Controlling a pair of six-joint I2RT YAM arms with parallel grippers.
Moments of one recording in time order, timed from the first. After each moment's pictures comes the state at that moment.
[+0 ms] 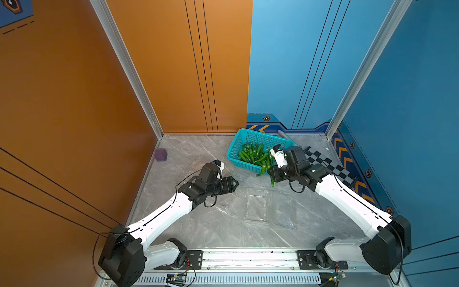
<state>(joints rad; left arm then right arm) -0.56 1.20 0.83 -0.33 0.23 -0.72 0.49 1.34 1.18 -0.61 -0.14 0.21</state>
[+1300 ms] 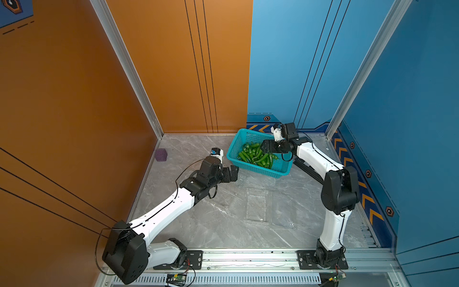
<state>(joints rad) -0.56 1.25 0.89 -0.18 -0.05 -0.50 0.28 1.90 1.62 -0.51 -0.23 0.20</state>
